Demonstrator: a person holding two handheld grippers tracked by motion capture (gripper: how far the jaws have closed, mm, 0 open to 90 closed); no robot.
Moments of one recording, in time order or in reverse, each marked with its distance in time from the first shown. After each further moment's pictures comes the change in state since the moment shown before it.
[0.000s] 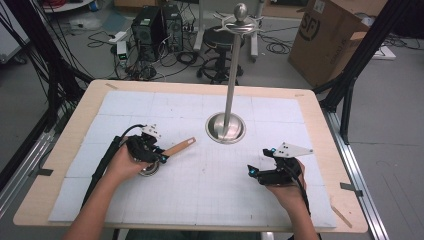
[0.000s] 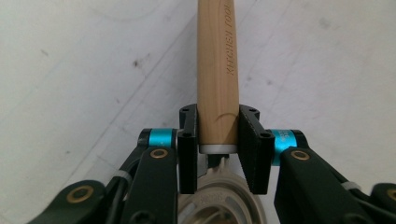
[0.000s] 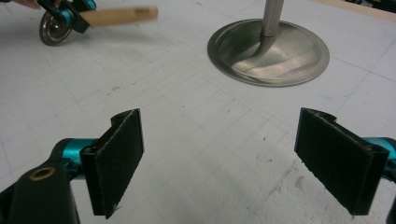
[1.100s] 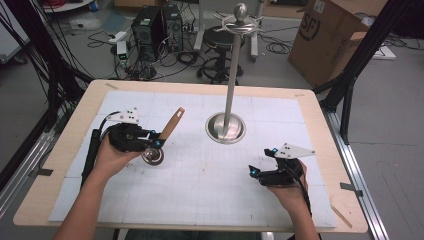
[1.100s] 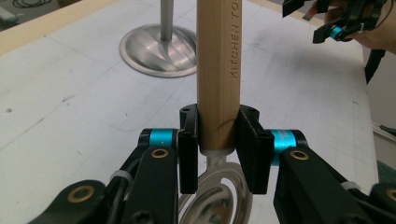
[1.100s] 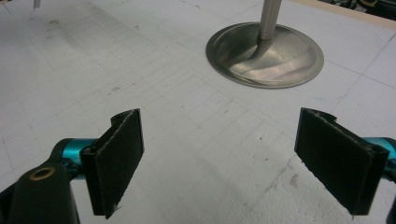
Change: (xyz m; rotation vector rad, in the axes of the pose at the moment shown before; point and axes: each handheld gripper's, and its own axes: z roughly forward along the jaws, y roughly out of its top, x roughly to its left) left arm -0.012 0.016 -0.063 -0.342 -0.057 0.039; right arm 0.002 0.001 -0.006 -0.006 -0.014 -0.014
